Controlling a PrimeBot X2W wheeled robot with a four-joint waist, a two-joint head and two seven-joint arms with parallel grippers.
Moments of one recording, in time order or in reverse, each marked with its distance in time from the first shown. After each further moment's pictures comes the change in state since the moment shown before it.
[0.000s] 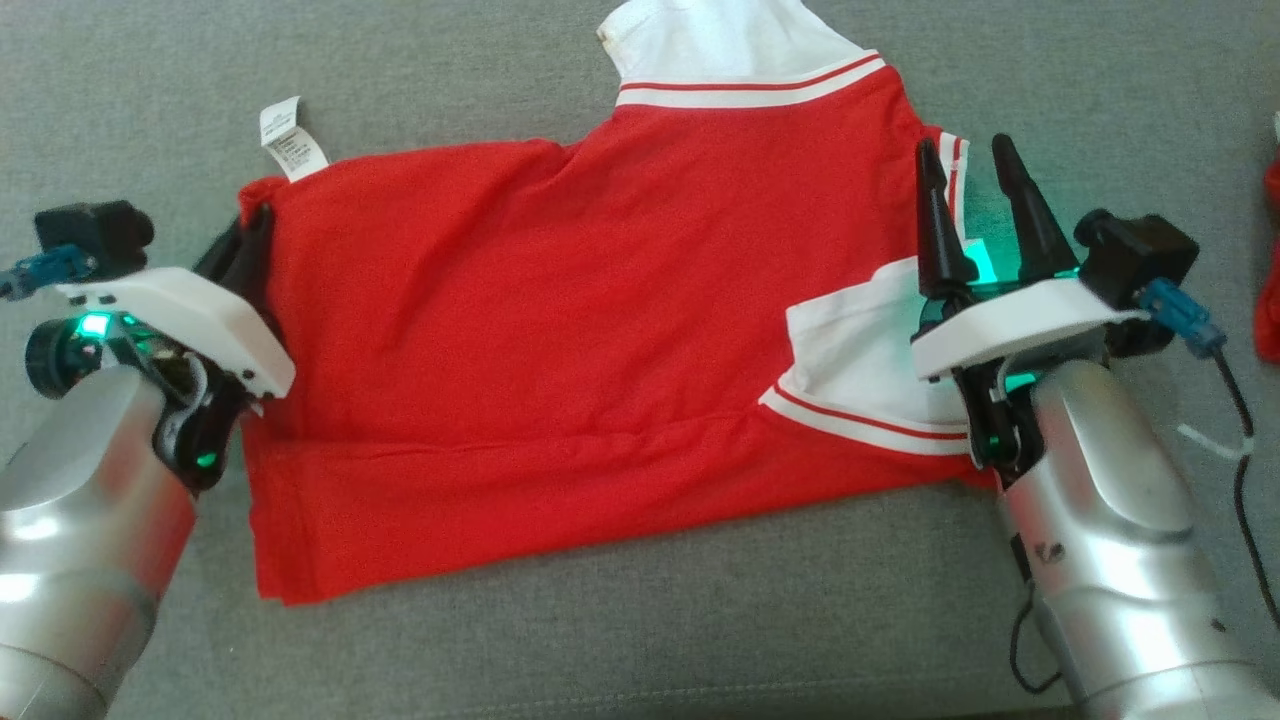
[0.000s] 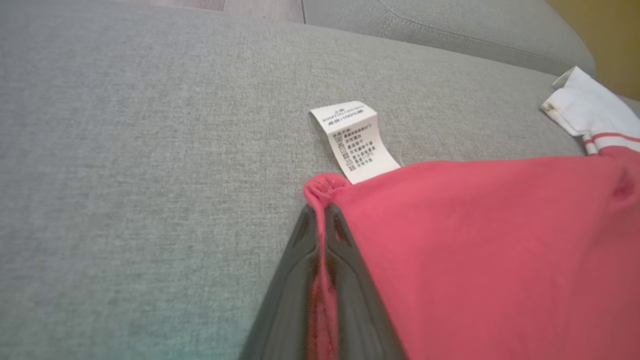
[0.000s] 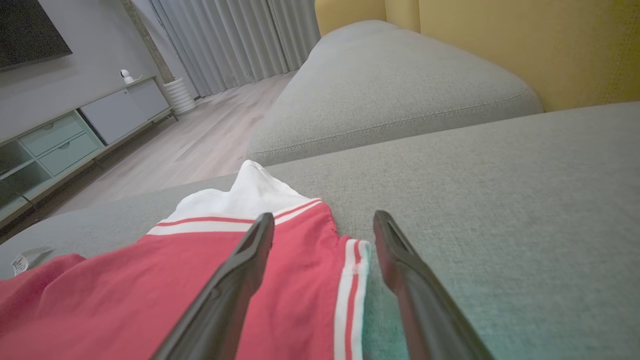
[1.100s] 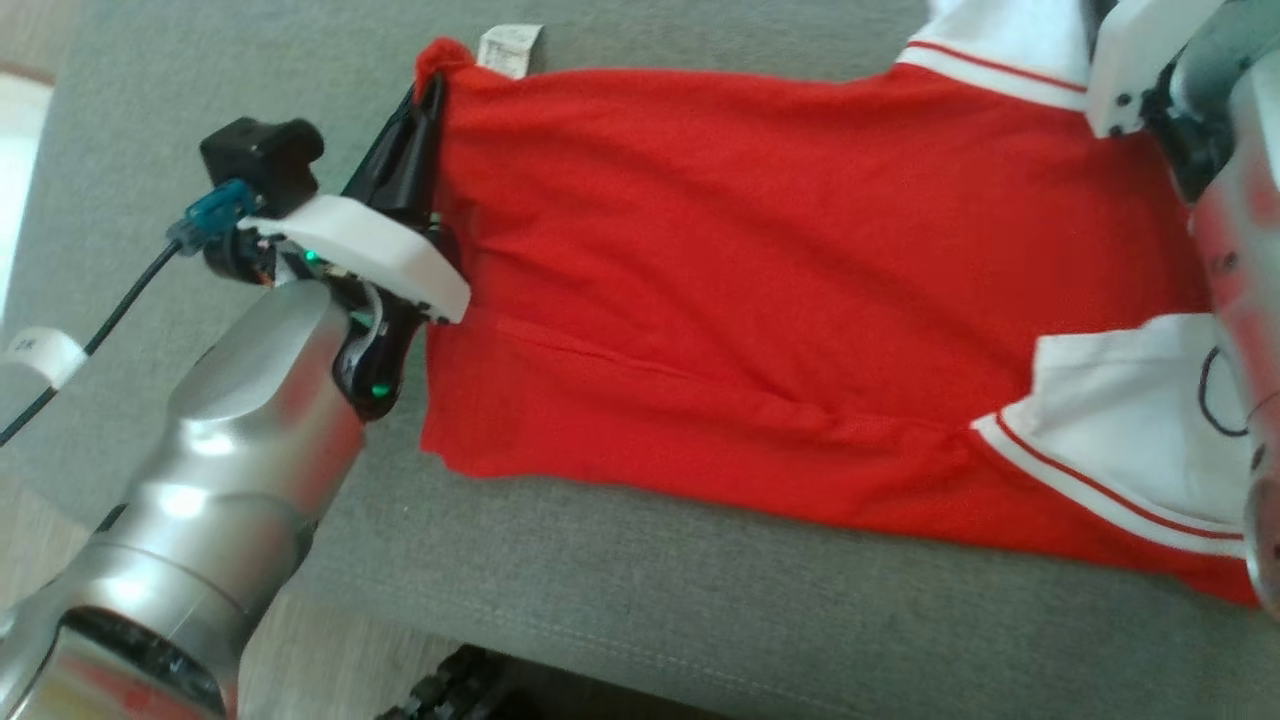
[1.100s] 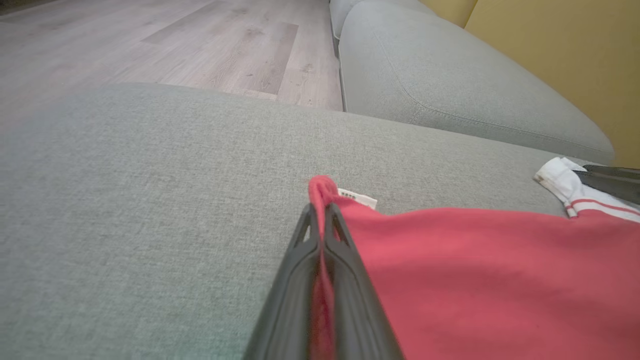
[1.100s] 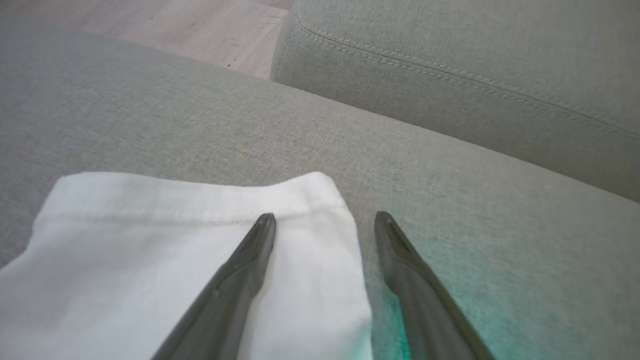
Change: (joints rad) left arm -0.145 -0.209 -0.127 0.016 0.021 0.000 -0.266; right arm -0.600 -0.175 -0.039 0.521 -0.342 0.000 0.434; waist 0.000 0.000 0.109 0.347
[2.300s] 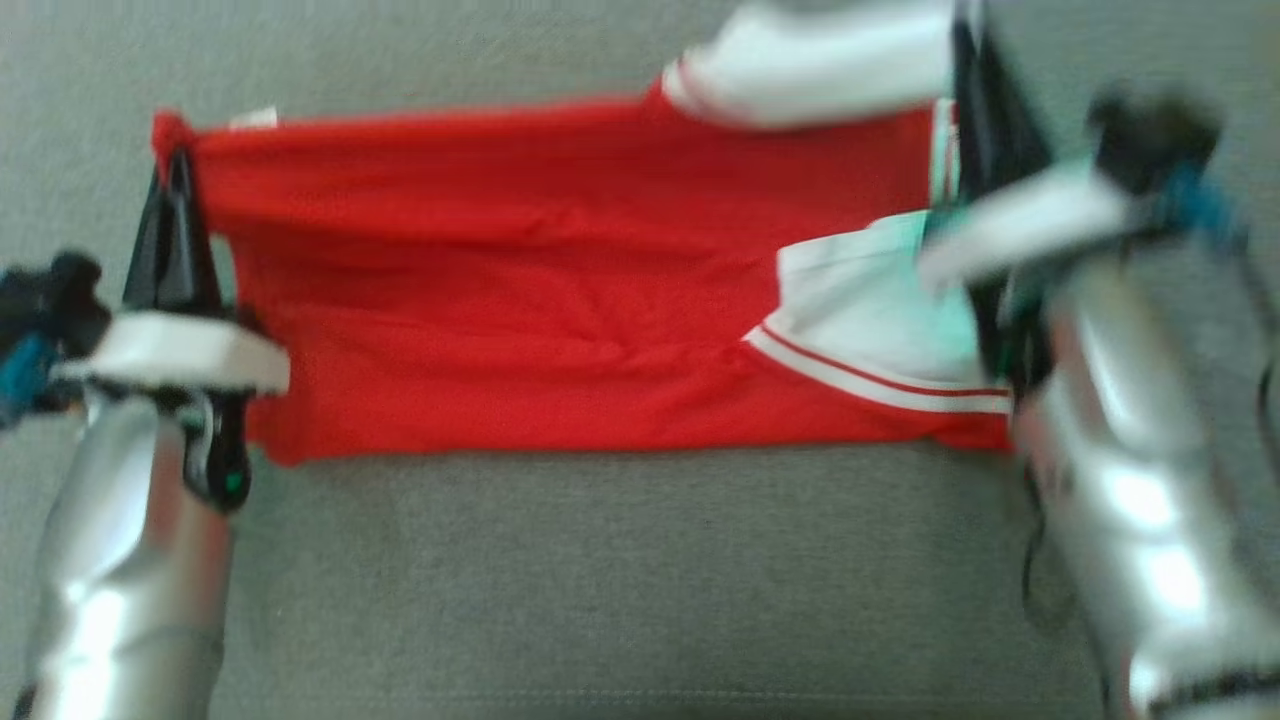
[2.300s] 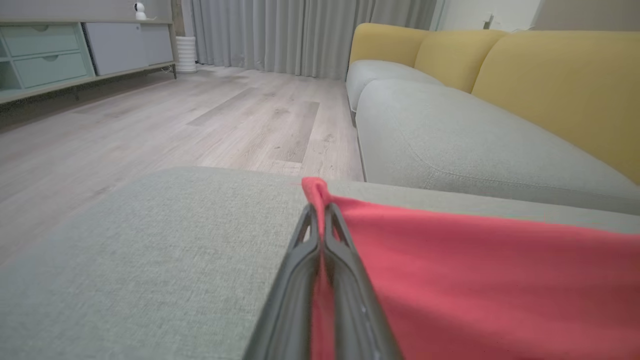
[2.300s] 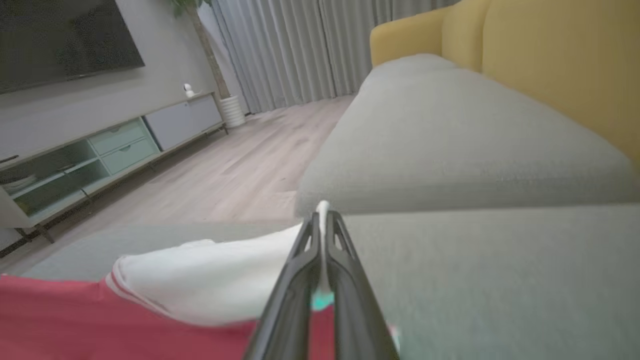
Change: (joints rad) left arm 0.304 0.011 0.716 -0.181 0.542 0.023 -0.007; right arm 0.371 0.147 0.079 -0.446 0.298 0.000 -0.427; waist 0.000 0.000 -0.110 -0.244
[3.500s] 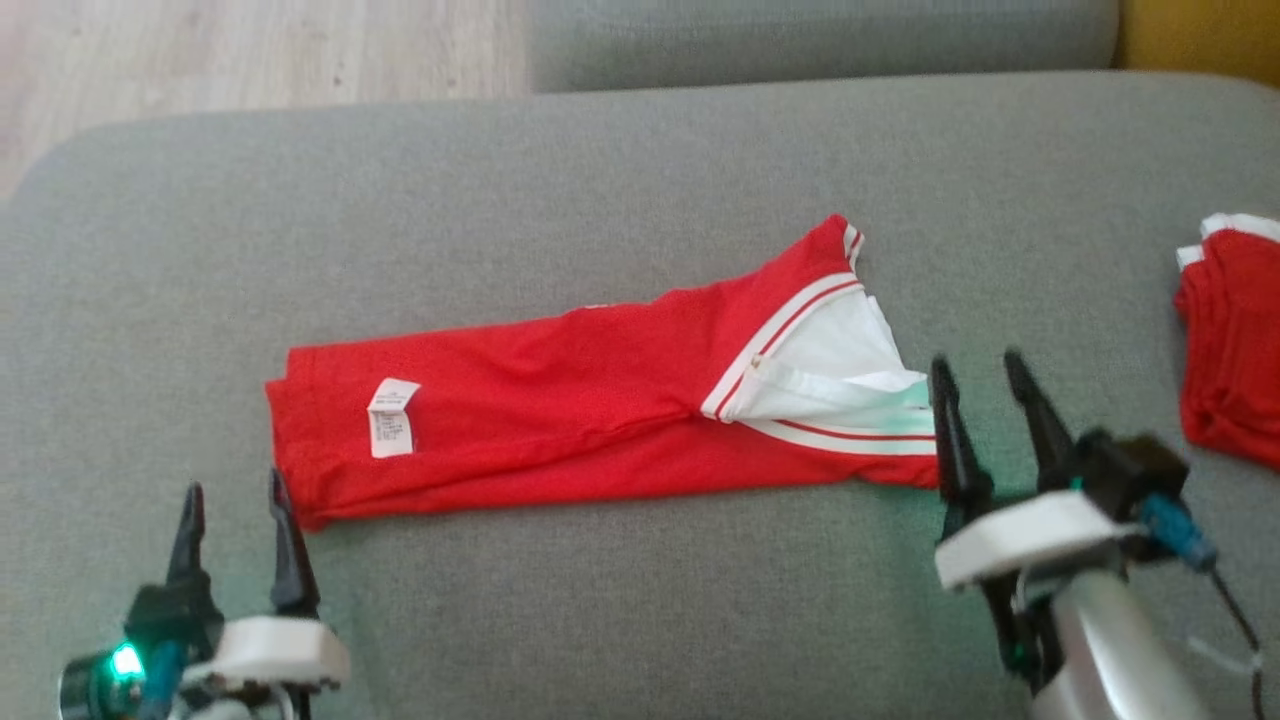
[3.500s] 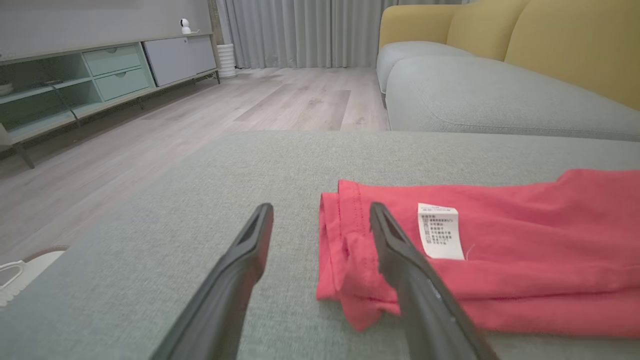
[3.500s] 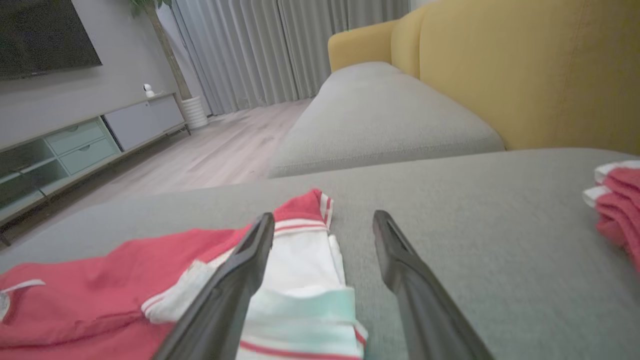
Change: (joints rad) left arm 0.550 -0.187 0.258 -0.221 0.370 0.102 0.000; right arm 0.608 0.021 -0.089 -0.273 -0.044 0.000 0.000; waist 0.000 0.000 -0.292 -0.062
